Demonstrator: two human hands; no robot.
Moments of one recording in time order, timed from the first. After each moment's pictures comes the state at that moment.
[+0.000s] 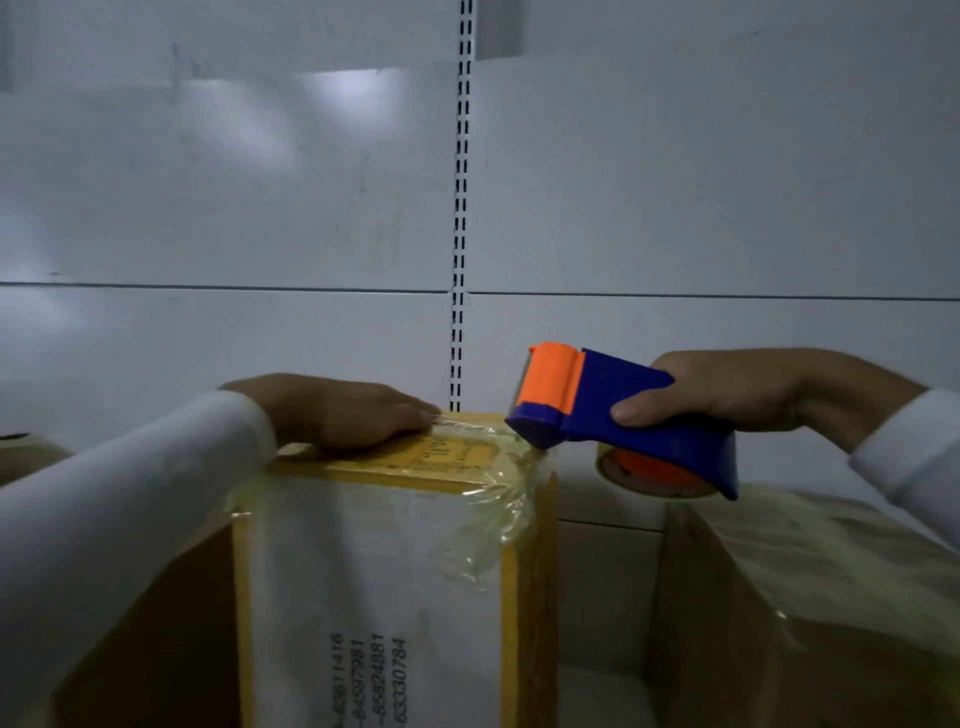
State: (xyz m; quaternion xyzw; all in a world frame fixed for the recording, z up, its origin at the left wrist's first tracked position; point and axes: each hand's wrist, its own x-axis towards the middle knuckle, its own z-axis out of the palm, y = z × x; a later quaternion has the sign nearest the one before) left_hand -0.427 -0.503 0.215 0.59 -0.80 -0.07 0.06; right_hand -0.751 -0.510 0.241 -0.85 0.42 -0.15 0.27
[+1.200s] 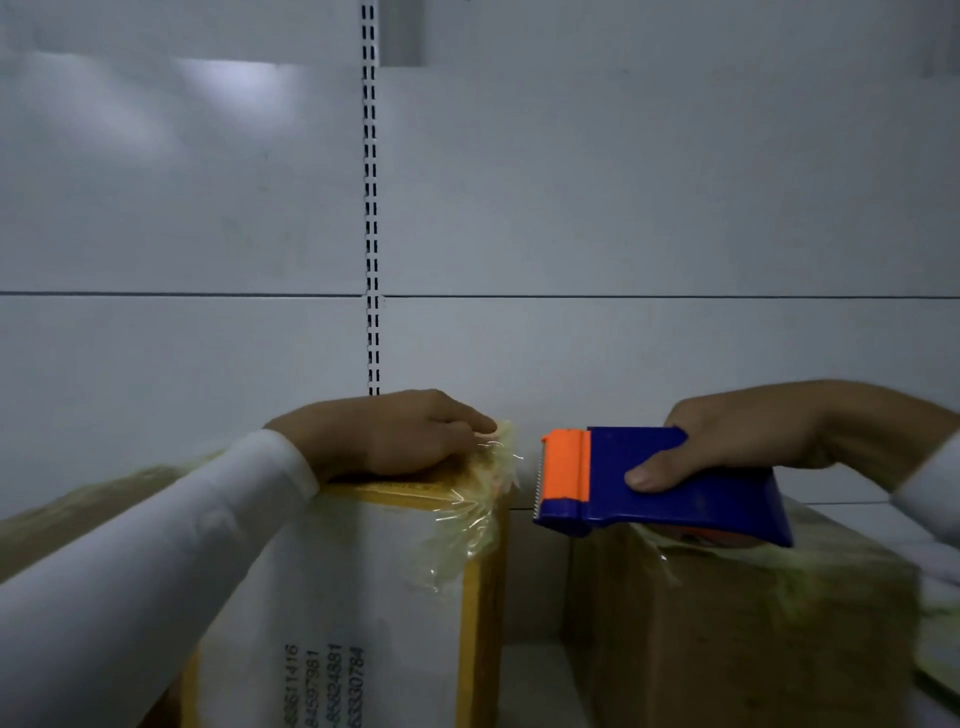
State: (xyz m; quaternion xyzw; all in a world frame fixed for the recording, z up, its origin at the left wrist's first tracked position) left_hand -0.511 -0.480 0.206 0.45 -0.88 -0.07 0.13; right_hand -0.797 -0.423 0.222 -0.75 0.61 -0.06 0.24
